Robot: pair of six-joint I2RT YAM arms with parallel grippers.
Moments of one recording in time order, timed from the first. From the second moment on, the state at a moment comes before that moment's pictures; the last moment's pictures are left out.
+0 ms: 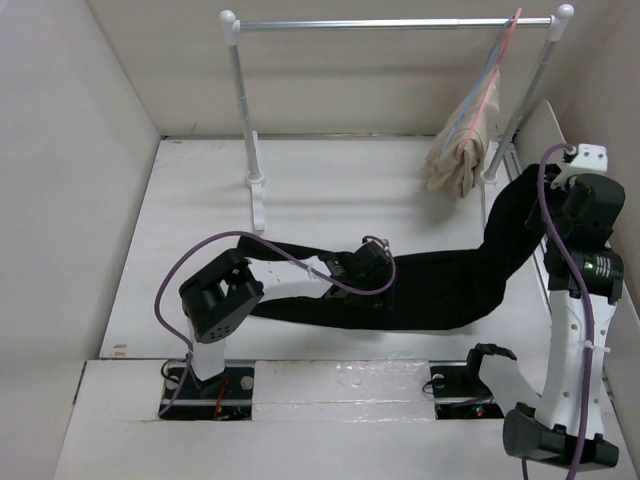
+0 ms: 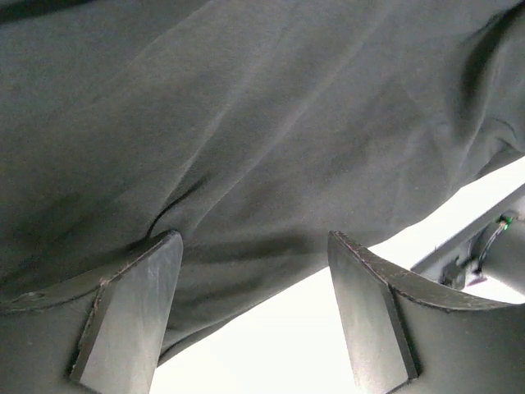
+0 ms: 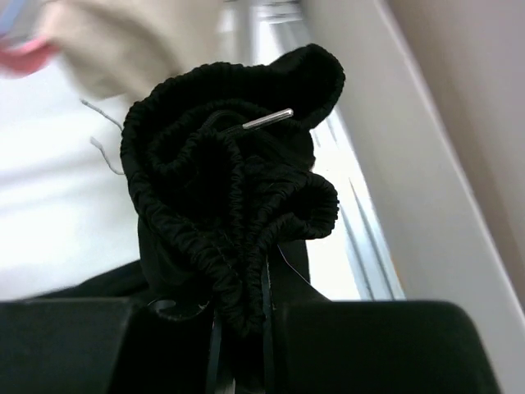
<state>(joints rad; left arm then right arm) -1.06 1.84 1.13 -0.24 0.06 -0.83 -0.26 0.89 1.29 -0.76 0.05 -0.03</state>
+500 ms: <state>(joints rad) -0.54 1.12 1.21 -0.56 -0.11 -0.81 0.56 1.07 1.38 -0.76 0.12 0.13</state>
